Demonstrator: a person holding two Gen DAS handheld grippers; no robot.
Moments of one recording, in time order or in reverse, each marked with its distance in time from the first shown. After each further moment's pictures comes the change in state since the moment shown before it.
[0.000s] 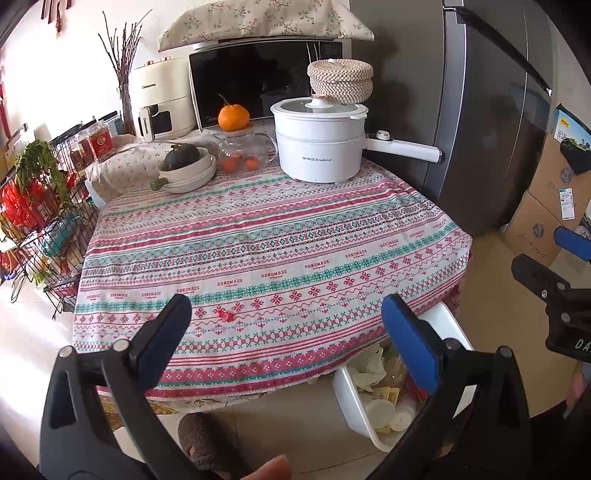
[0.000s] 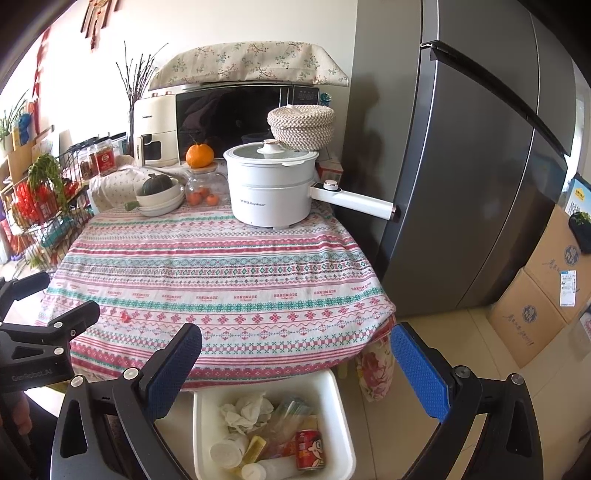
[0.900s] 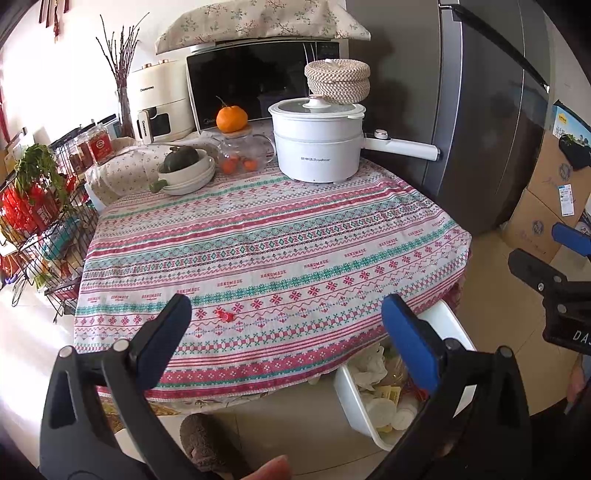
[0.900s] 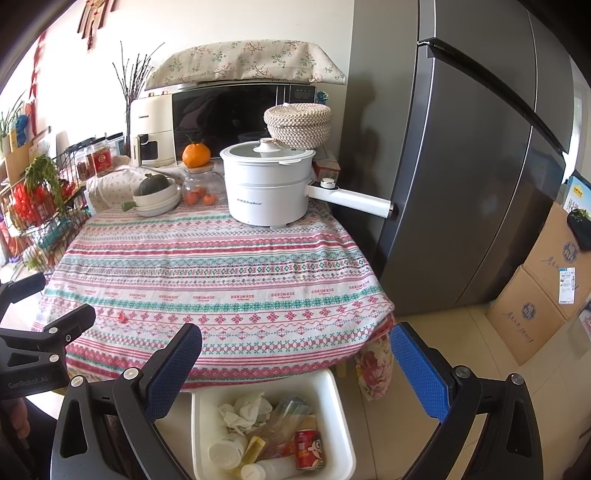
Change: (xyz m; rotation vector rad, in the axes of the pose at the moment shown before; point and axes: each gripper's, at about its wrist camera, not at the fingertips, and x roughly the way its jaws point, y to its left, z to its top) left arm -0.002 -0.002 0.000 0.013 -0.004 0.000; right arm 0.002 -0.004 -0.001 0.011 0.002 -0.006
